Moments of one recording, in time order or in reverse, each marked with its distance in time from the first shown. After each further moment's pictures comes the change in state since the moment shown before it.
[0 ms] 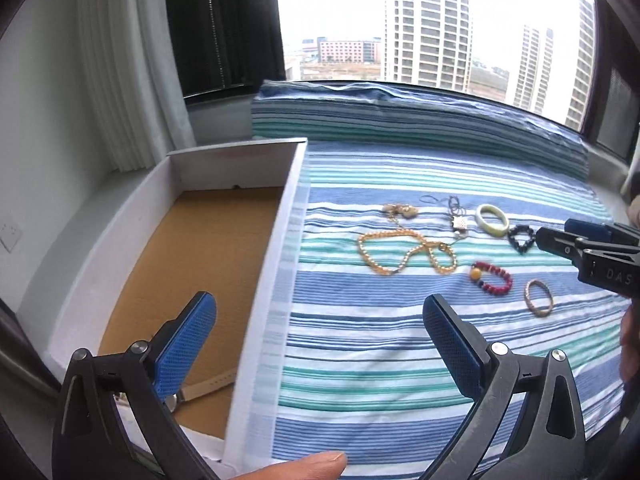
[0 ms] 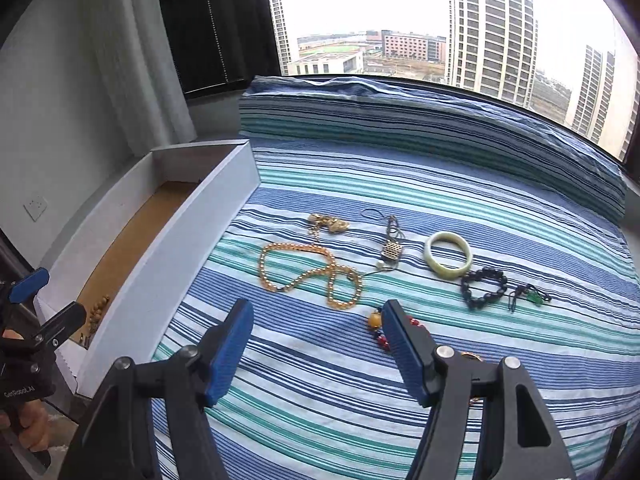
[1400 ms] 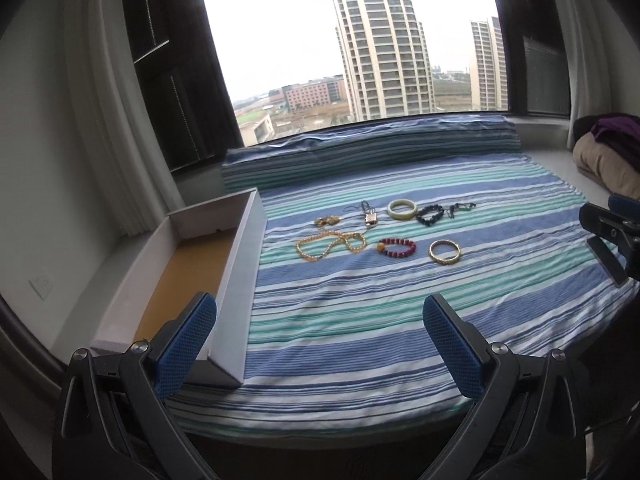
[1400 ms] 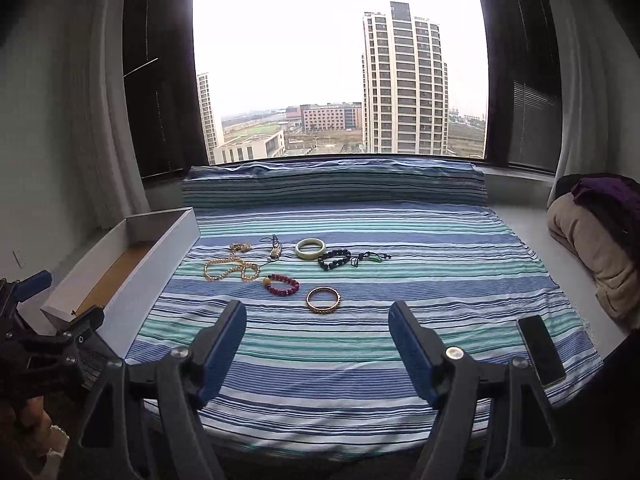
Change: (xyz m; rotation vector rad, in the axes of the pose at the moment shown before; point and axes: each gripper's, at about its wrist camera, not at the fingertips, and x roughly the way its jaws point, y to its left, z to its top) left arm -0.196 -0.098 -0.097 0.188 -0.189 0.005; right arm -0.255 -0.046 -0.180 0.150 -0.313 -0.222
